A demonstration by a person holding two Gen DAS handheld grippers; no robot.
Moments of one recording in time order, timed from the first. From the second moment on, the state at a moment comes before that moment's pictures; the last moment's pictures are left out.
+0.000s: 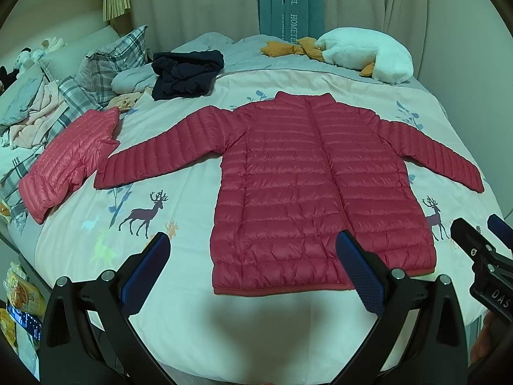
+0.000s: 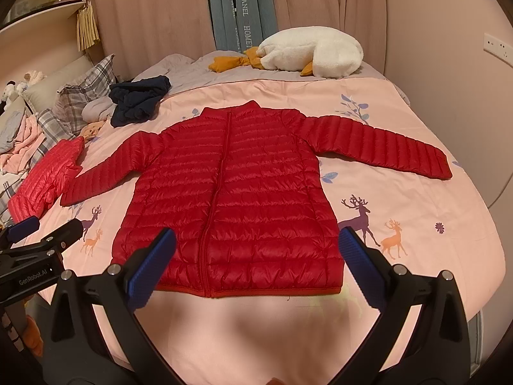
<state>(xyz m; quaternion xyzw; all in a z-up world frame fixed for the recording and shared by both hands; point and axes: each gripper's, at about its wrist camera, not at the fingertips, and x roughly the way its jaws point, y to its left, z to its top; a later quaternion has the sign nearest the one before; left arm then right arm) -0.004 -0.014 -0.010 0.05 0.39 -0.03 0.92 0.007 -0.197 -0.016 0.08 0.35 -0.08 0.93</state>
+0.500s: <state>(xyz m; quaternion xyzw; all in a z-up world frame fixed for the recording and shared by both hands) 0.008 -0.008 -0.015 0.02 0.39 -0.06 0.92 0.014 -0.206 -0.028 0.14 0.34 -0.01 0.93</state>
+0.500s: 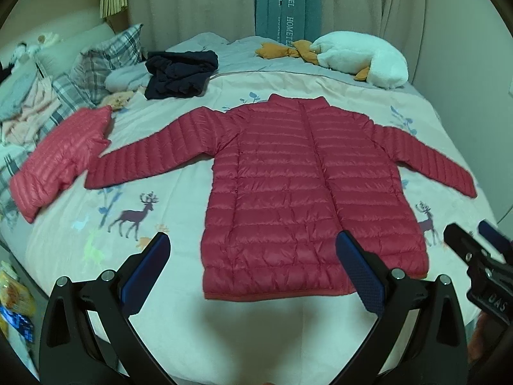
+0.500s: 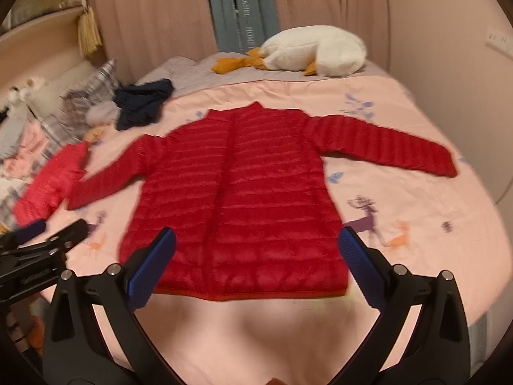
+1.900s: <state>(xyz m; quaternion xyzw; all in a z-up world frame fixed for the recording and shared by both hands) 0.269 0.351 -0.195 -0.58 0.27 0.02 0.77 0.090 -0.198 -0.086 0.16 0.37 0.07 0.91</state>
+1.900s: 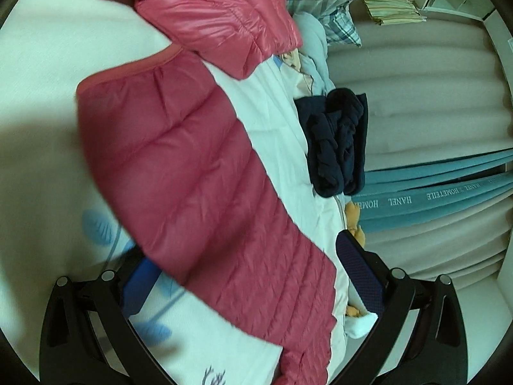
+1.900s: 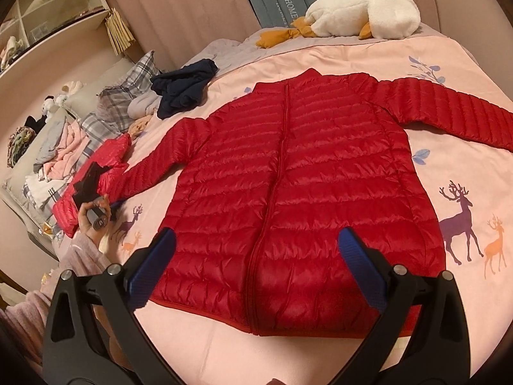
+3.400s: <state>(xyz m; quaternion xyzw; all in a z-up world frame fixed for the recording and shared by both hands) 0.259 -0.112 -0.007 -0.03 0.34 -0.20 0.92 0.048 -0.299 -0.104 0.26 0.33 0.02 0.91</state>
